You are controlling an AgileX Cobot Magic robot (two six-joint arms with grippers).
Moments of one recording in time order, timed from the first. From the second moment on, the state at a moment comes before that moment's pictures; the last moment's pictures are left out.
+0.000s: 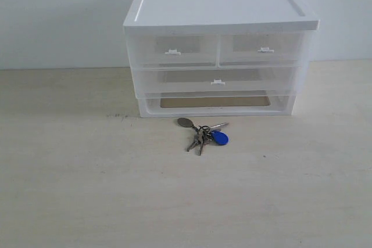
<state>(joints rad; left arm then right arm) 0.11 0.00 0.00 0.02 0.29 0.02 0.39 0.01 -0.41 -1.74 -0.11 1.88</state>
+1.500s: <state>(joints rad) 0.11 0.00 0.00 0.02 0.29 0.03 0.09 0.01 -0.07 -0.29 -0.01 0.93</state>
